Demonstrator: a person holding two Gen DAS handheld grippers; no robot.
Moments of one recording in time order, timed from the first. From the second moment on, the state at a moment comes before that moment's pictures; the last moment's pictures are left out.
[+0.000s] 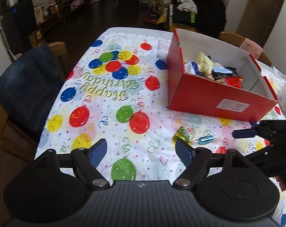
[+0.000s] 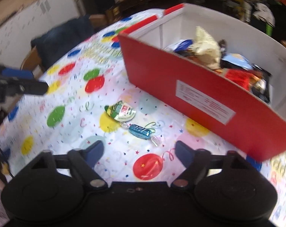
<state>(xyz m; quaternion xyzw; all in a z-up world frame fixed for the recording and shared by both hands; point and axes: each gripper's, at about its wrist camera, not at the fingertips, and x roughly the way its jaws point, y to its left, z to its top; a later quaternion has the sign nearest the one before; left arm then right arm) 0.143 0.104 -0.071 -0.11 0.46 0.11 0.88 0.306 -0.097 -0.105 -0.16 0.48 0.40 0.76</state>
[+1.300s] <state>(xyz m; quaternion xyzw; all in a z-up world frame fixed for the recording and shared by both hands) 0.160 0.085 -0.093 -0.06 0.48 0.06 0.87 0.307 -0.098 -0.123 -0.18 0.46 0.41 0.76</state>
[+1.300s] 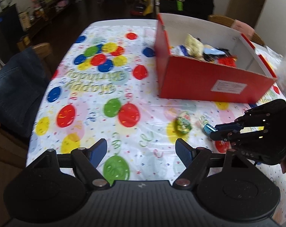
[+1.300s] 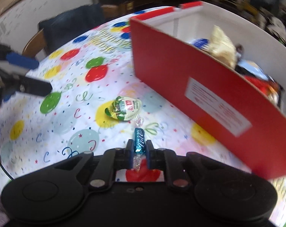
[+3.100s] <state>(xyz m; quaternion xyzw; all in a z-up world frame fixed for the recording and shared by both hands) 0.209 0.052 -0.118 -0.06 0.53 0.01 0.85 0.274 -0.183 -0.078 0.04 0.50 0.26 0.83</state>
